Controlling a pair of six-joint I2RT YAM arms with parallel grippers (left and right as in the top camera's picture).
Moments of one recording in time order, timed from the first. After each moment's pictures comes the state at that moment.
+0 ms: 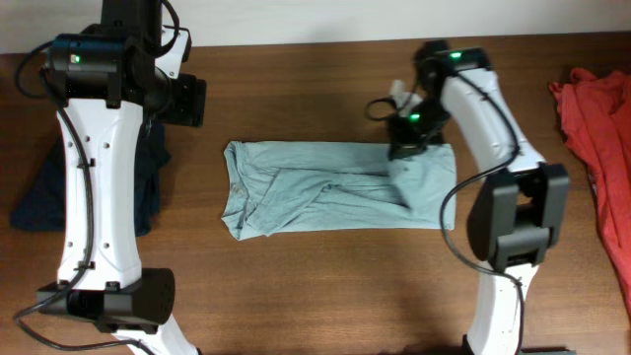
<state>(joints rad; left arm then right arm) -0.09 1.90 2.36 -1.60 -0.08 0.08 0.16 2.19 1.97 -1.38 -0.36 -0.04</state>
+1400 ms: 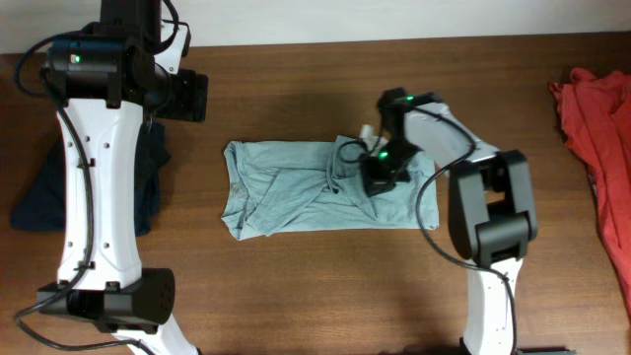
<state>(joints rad) -0.09 1.90 2.36 -1.56 -0.08 0.07 0.25 2.24 1.67 -1.14 -0.47 0.01</state>
